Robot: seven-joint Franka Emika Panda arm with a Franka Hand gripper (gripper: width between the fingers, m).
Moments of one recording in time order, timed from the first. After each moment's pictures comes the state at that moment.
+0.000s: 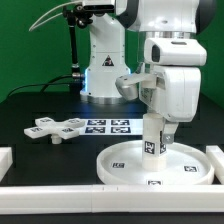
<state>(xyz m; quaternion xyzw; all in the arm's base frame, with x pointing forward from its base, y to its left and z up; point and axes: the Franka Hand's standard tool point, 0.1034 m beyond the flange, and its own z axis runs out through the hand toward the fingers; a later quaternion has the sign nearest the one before) 0.569 0.053 0.062 0.67 0.74 0.01 0.05</state>
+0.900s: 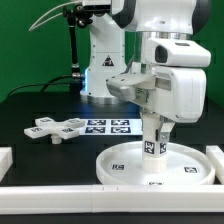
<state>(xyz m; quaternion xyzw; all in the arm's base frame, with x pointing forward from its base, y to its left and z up) 0.569 0.046 0.061 0.60 0.80 0.00 0.06</state>
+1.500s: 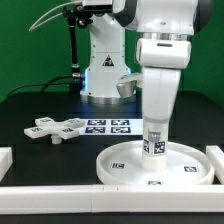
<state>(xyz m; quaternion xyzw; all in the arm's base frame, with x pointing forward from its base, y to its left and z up) 0.565 0.049 0.060 0.82 0.57 0.00 0.04</state>
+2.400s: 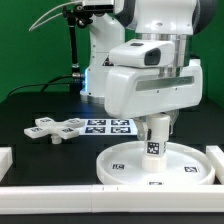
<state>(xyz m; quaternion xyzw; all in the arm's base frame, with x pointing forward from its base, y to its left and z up) 0.566 0.047 0.060 0.98 0.20 0.02 0.01</state>
